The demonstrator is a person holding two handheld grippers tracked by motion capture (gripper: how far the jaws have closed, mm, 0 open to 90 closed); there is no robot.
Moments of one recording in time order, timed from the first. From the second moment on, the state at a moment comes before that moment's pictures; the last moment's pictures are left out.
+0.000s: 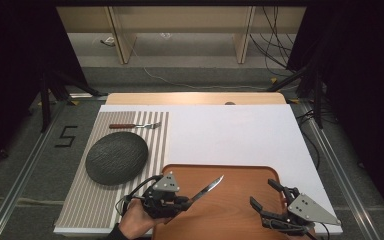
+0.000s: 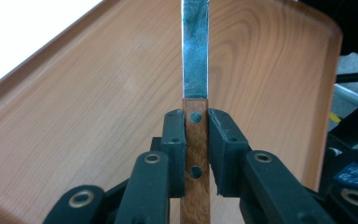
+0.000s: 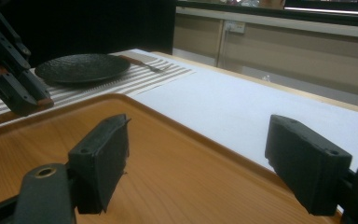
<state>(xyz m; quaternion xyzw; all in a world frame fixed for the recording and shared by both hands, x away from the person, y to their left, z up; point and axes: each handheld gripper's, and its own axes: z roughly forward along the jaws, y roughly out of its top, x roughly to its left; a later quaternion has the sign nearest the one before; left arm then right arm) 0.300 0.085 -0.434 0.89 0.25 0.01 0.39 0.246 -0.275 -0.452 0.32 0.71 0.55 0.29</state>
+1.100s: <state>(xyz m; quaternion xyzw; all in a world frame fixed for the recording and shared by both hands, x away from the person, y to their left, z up) 0.308 0.064 -0.466 0.93 0.23 -0.04 0.28 0.246 -0.275 -0.452 0.32 0.71 0.55 0.29</state>
